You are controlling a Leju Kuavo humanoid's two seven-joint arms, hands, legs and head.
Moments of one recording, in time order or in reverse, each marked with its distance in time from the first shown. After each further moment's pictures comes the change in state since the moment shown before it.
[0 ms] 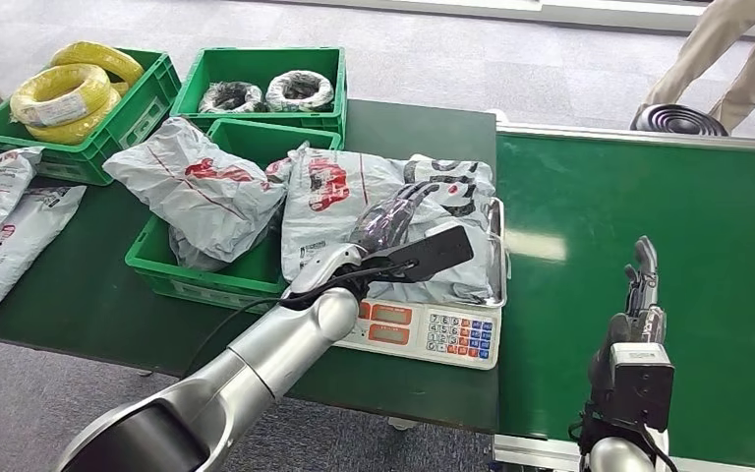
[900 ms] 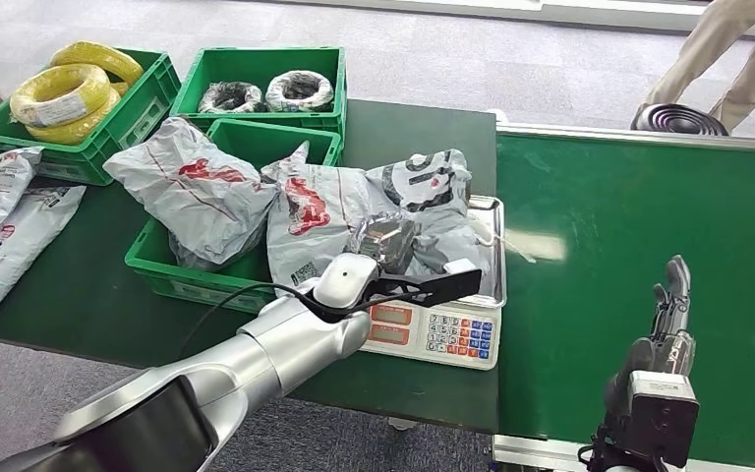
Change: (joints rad) left arm -0.153 0.007 -0.416 0.228 -0.040 0.167 0.253; right arm 0.096 0.069 -0.040 -0.120 0.048 -0.026 -0.002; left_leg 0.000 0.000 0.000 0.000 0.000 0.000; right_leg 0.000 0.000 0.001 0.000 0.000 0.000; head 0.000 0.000
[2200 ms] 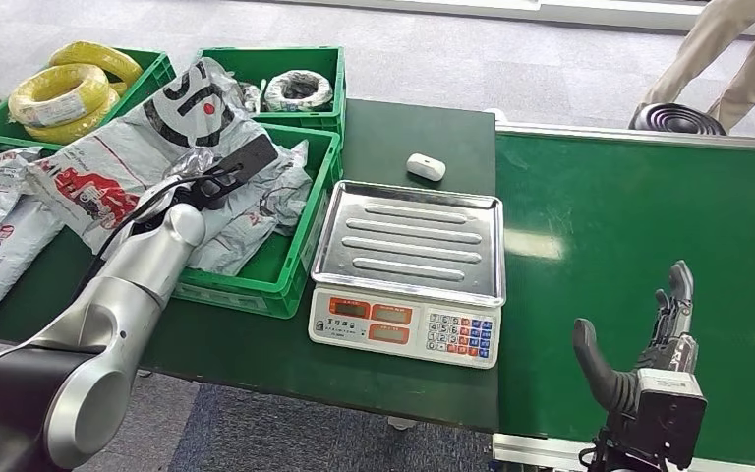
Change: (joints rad) left arm -0.039 0.286 1.004 -0.015 -0.380 -0.326 -0.018; right arm 0.007 -0.016 0.014 -0.002 -0.030 -0.022 0.040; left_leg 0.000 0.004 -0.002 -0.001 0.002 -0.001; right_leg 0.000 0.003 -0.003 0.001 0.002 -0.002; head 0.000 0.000
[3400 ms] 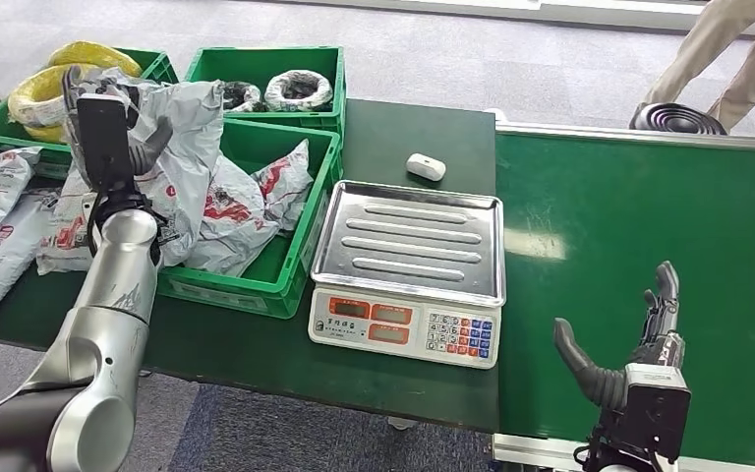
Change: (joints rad) left arm 0.167 -0.007 0.196 -0.335 0.666 0.587 -0.629; right arm -0.007 -0.019 0.016 0.051 -0.009 -0.022 -0.002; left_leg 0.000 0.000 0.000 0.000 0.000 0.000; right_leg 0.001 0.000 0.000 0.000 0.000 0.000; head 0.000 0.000
